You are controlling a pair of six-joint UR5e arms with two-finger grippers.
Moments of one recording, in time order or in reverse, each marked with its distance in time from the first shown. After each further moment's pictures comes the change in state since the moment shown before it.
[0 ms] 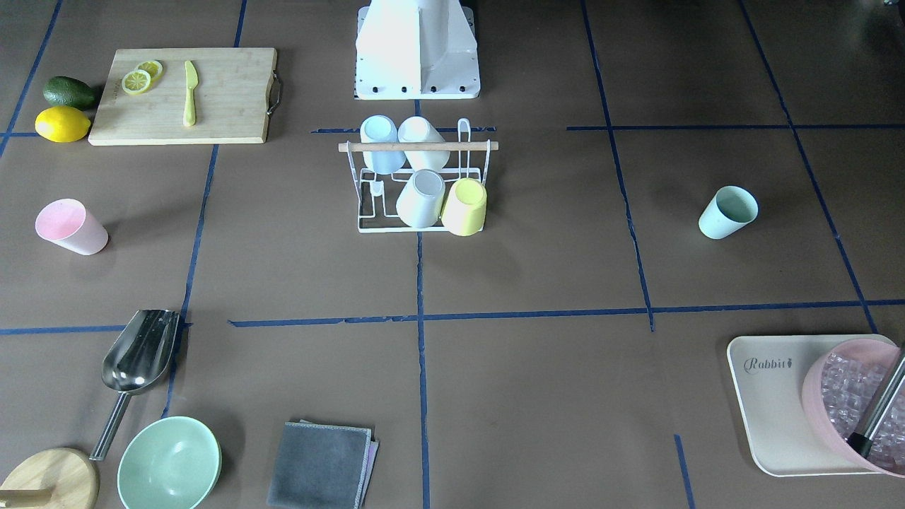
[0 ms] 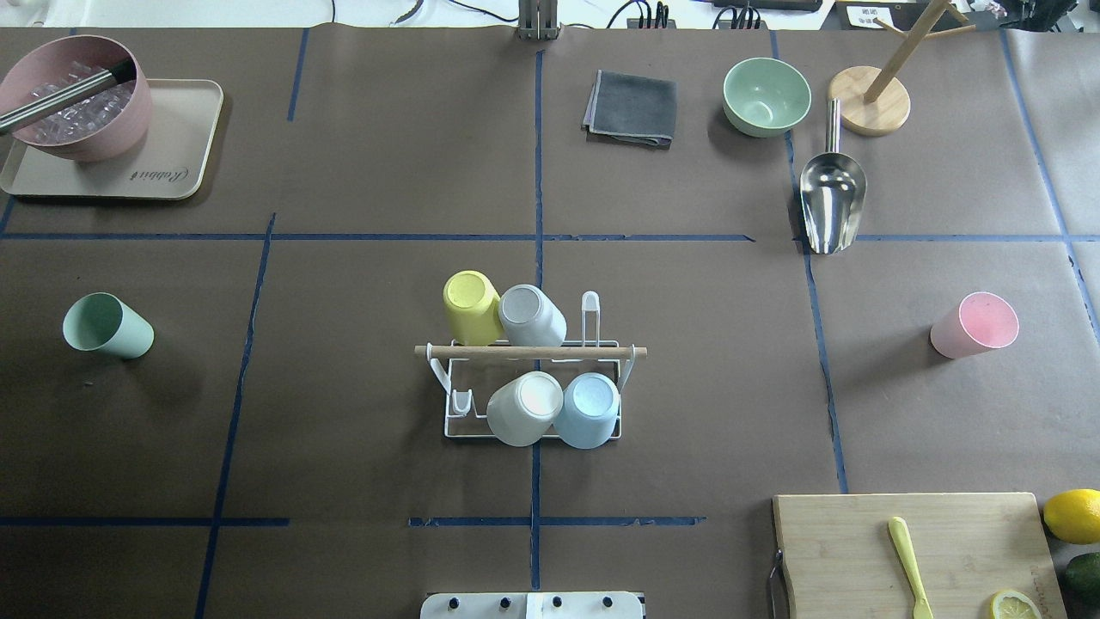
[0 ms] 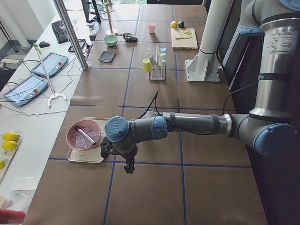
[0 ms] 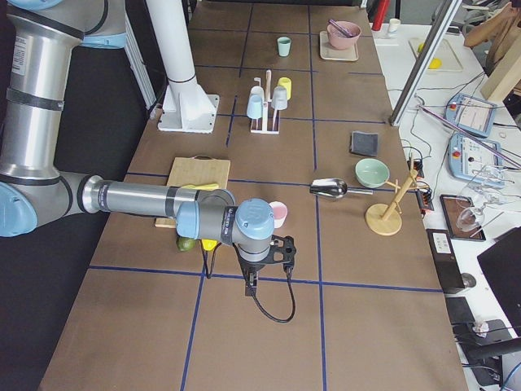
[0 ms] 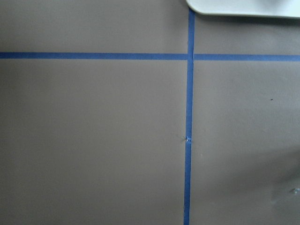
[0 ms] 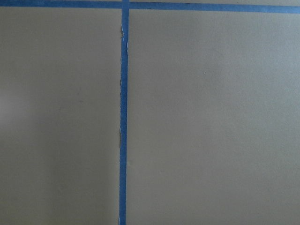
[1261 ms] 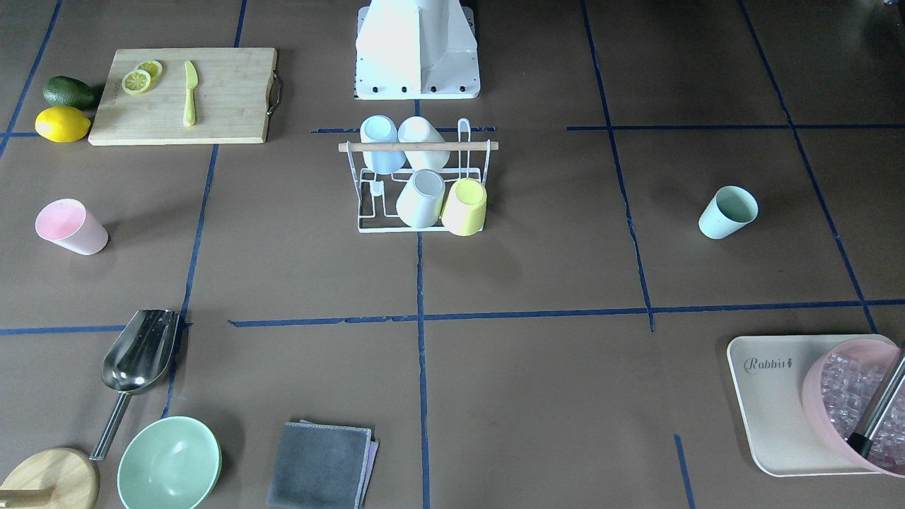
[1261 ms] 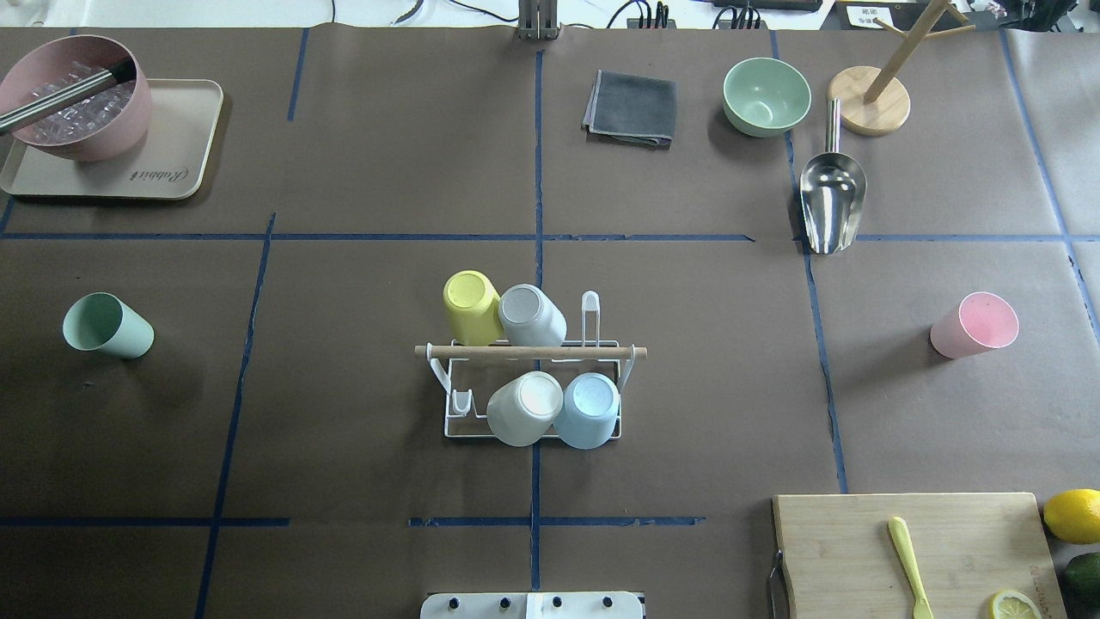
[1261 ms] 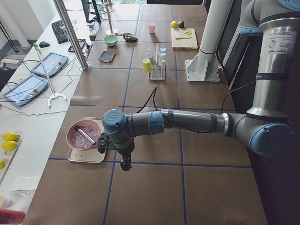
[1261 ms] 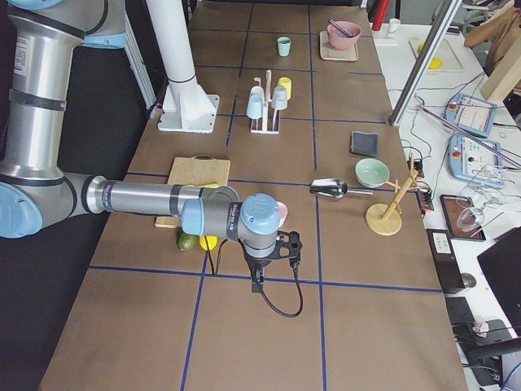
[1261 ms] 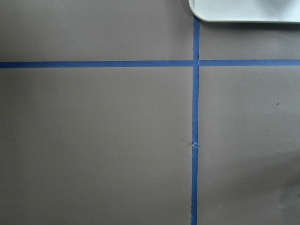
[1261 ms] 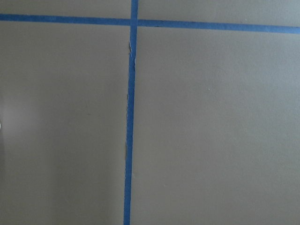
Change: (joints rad) left arm 0.030 -0.053 -0.030 0.035 0.074 0.000; right arm 0.001 0.044 -0.001 -0.009 0.000 0.003
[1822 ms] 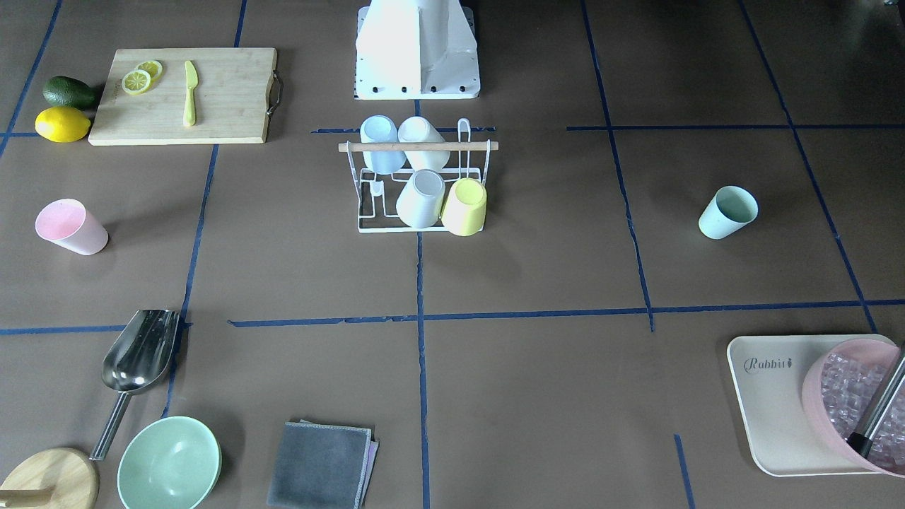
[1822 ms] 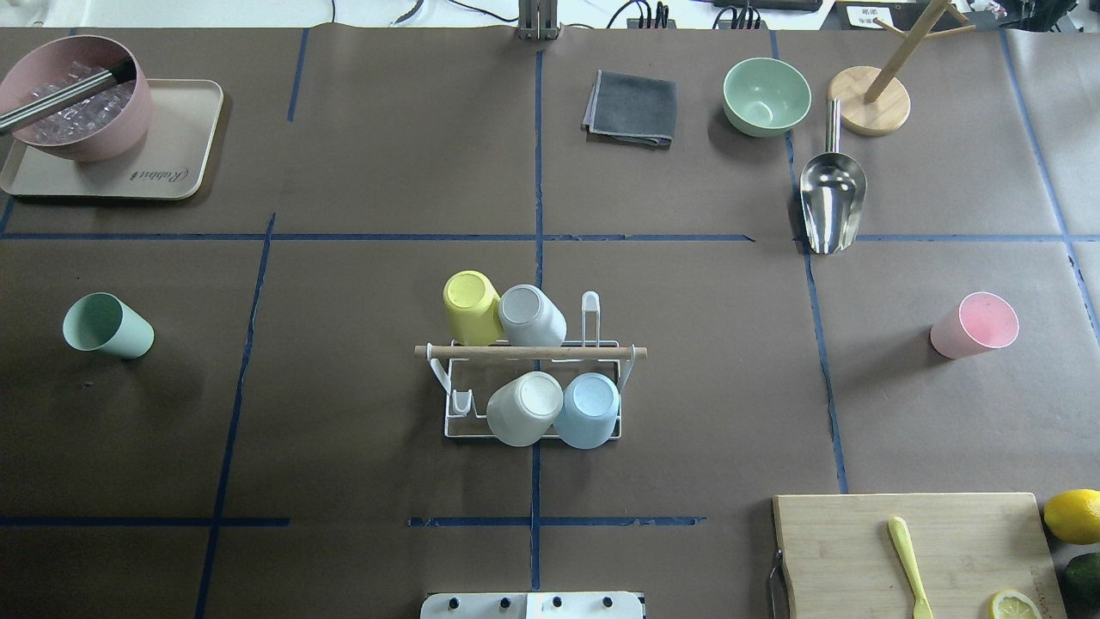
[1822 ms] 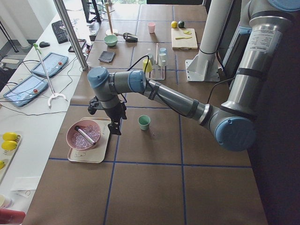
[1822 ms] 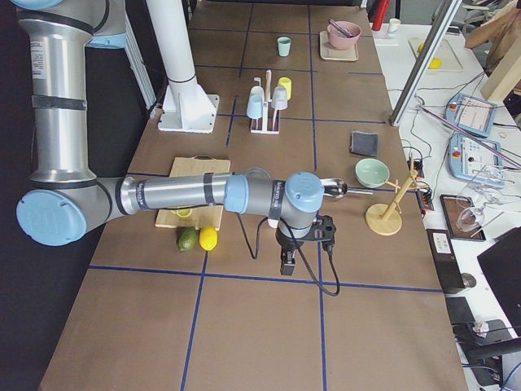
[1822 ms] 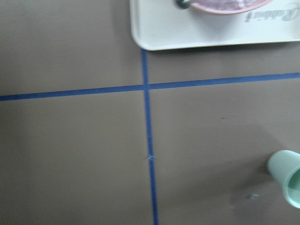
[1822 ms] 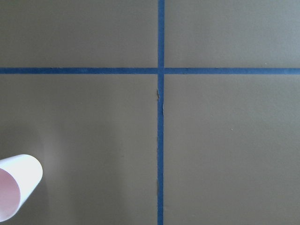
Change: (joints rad) left arm 0.154 -0.189 -0.159 0.283 0.032 -0.007; right arm -0.047 0.253 -0.068 -0.264 -0.003 0.019
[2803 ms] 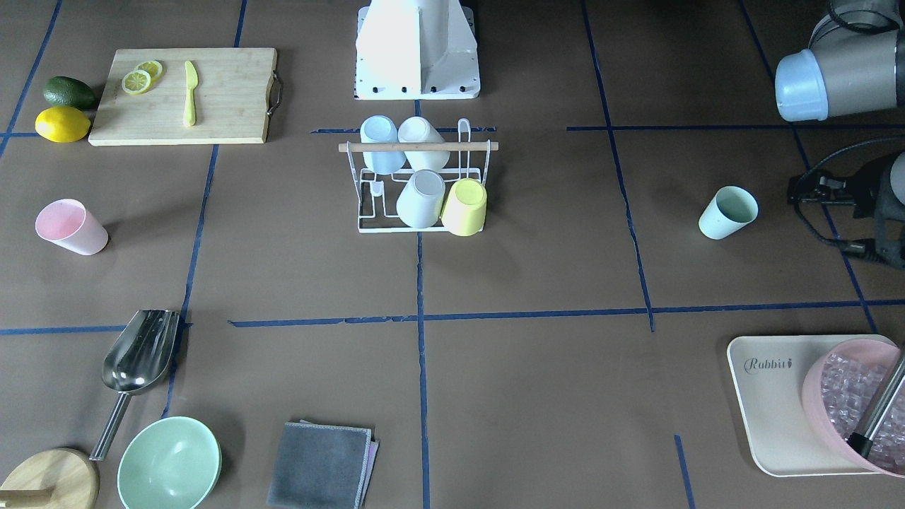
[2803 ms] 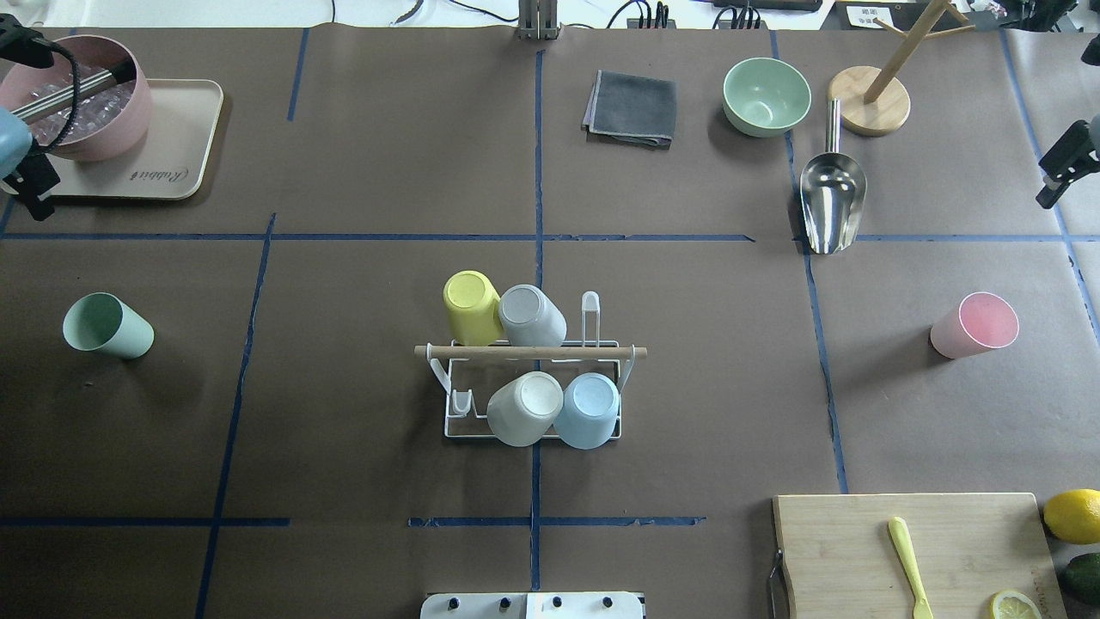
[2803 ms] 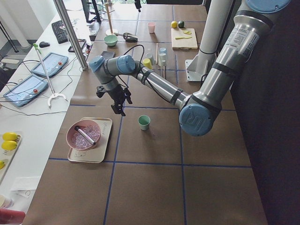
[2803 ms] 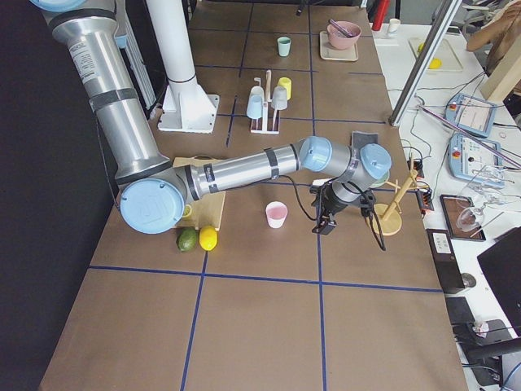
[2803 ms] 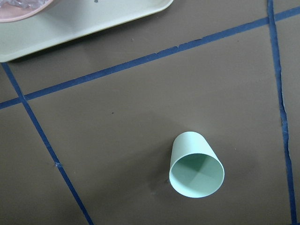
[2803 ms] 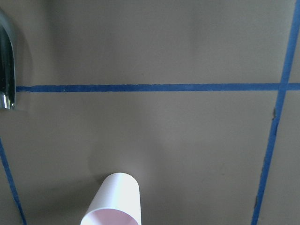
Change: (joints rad) left arm 0.234 -0.205 0.180 0.175 0.014 0.002; right arm -0.203 0.334 -0.265 -0.270 0.097 0.001
